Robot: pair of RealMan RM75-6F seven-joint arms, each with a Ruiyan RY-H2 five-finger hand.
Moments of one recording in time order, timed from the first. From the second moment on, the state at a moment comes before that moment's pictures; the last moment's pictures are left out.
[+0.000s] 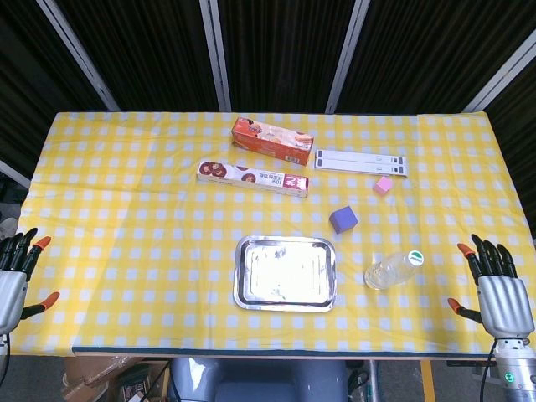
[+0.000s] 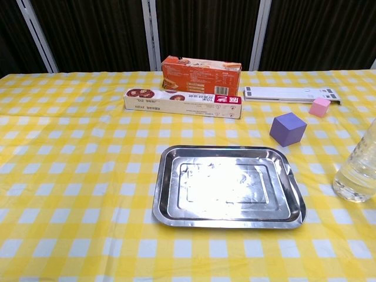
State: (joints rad) left arm -0.07 -1.13 -0.03 -1.64 1.53 1.53 0.14; right arm 0.07 -1.13 0.07 -1.64 -1.47 1.48 -0.11
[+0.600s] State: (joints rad) left arm -0.07 -1.12 -0.03 -1.65 1.54 1.53 0.12; right arm 0.07 -1.11 0.06 -1.65 -1.47 1.47 -0.10
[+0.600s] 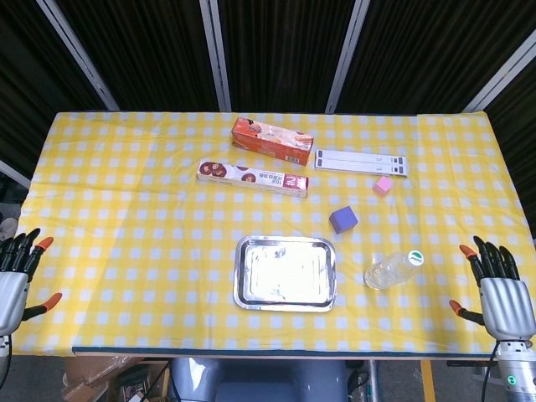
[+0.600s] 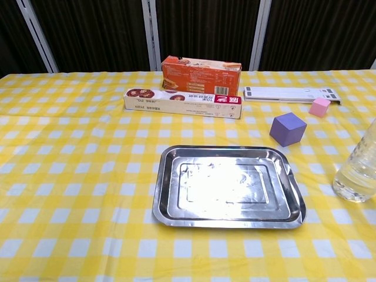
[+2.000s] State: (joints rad) left arm -0.04 -1.08 -0.02 -1.64 1.59 1.60 0.02; right arm 0.26 -1.22 0.08 -1.53 -1.30 0.94 0.45
